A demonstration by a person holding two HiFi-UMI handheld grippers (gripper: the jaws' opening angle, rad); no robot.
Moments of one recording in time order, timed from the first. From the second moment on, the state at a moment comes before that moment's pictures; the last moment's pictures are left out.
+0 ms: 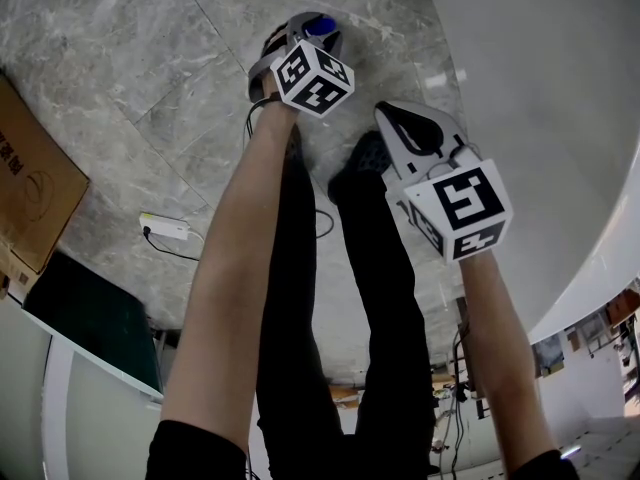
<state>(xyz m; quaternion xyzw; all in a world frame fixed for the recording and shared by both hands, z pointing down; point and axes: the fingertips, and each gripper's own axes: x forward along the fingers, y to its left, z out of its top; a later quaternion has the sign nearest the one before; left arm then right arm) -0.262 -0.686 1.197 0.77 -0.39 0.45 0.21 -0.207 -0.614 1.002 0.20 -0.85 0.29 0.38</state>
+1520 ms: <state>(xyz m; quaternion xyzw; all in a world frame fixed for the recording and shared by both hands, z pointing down) -0.225 -0.580 0.658 0.79 -0.51 0.30 0.17 -0.128 -0.553 0.613 0.23 -0.89 0.24 0.31</state>
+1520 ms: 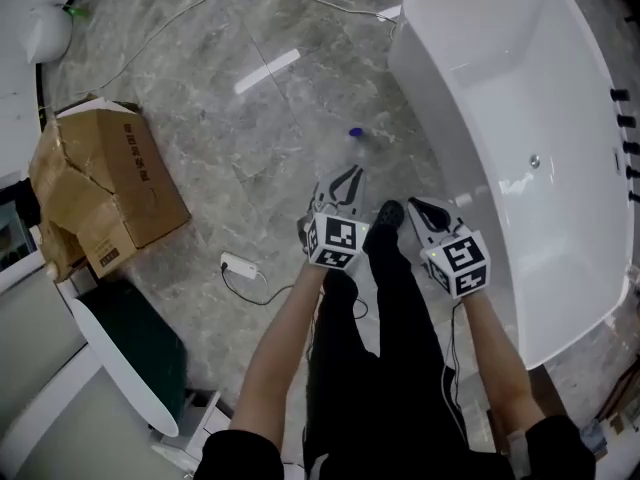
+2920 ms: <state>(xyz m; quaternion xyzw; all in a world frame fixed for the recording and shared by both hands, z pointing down) -0.260 -0.082 0.357 0.83 -0.53 0.09 0.12 -0.150 -0.117 0.373 0.32 -0.92 0.16 0.19</state>
